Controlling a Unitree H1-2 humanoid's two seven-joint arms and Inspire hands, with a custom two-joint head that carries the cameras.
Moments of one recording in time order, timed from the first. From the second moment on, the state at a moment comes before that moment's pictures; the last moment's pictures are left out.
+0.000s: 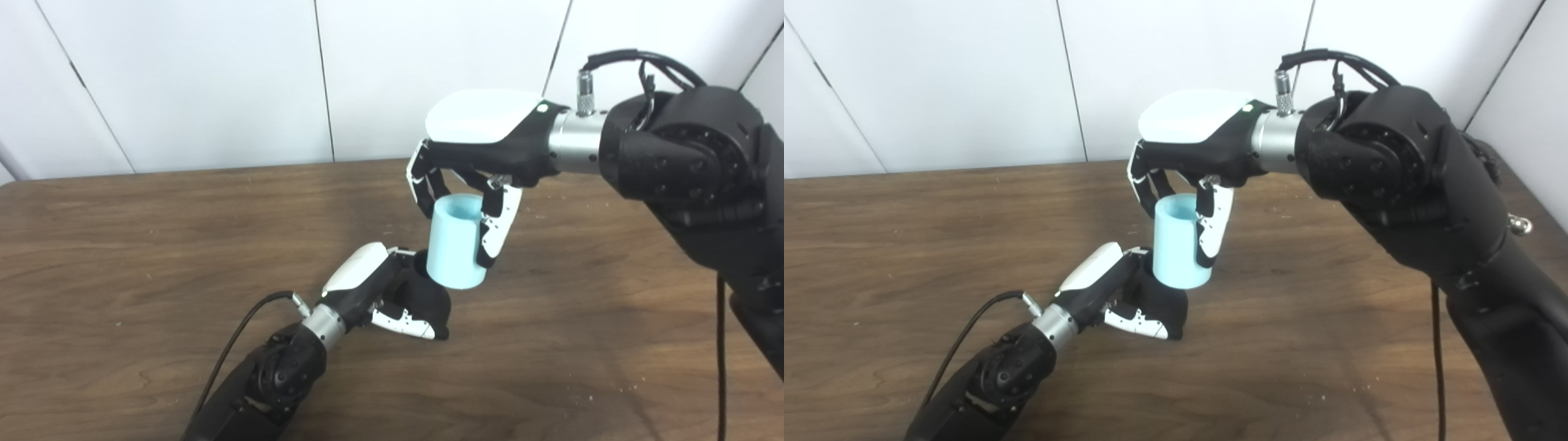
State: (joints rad) left arm -0.38 0.21 -0.59 0.07 0.43 0.08 -0.18; right arm -0.93 -0.60 0.39 -0.58 -0.55 0.41 1.14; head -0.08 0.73
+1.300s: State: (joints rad) left arm -0.38 0.21 -0.59 0.07 0.43 0.08 -0.19; right arm -0.75 -0.48 0.23 -0.57 -0.71 0.04 0.80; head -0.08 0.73
